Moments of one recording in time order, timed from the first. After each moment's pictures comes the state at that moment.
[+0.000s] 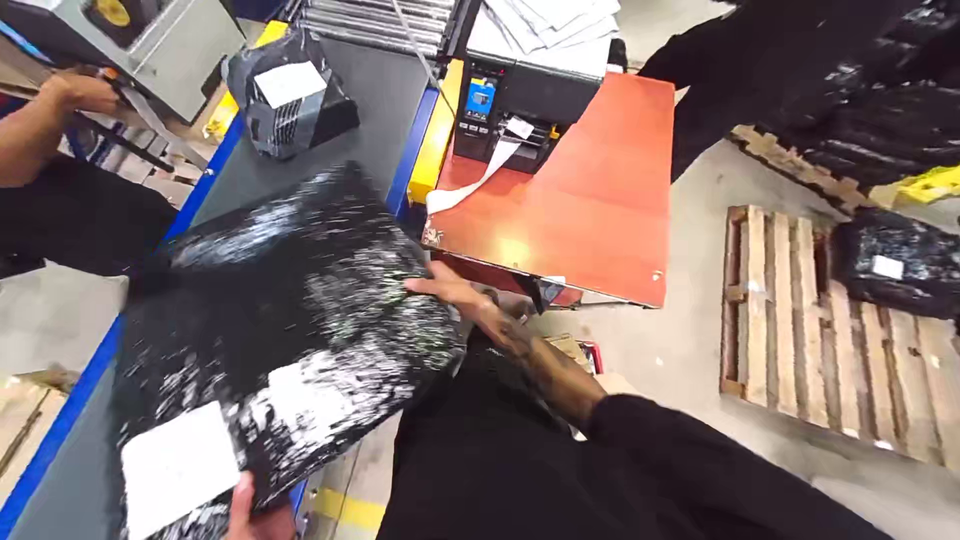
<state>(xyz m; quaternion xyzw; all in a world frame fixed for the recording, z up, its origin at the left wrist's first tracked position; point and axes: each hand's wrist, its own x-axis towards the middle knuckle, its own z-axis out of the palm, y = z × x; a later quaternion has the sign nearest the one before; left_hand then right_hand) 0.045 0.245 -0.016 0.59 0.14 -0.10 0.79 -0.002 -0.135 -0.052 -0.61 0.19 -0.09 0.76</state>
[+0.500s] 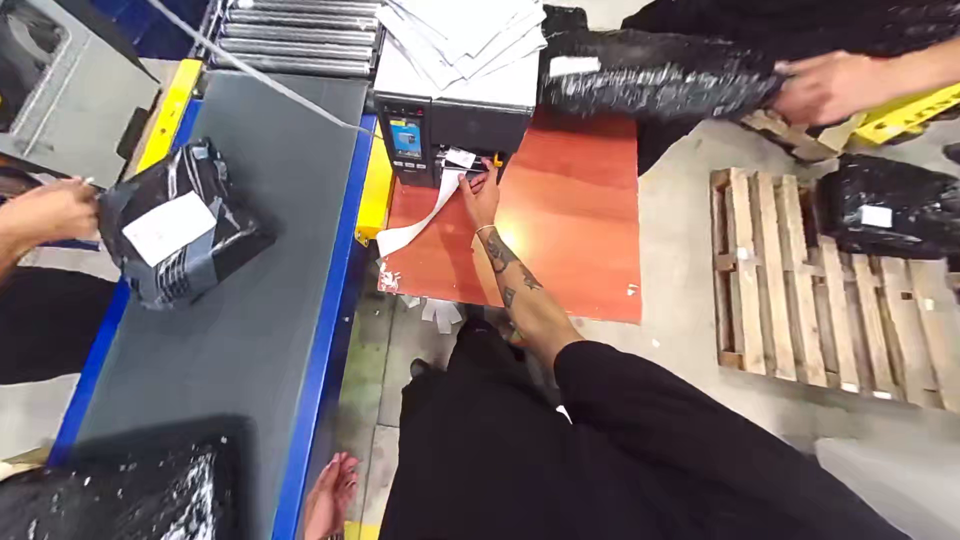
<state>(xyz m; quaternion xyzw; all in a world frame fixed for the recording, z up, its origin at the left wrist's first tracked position) 0.036 0.128 -0.131 0.73 0.23 -0.41 0.48 -0.007 -0.467 -0.184 -0.68 0.51 -0.39 0.35</state>
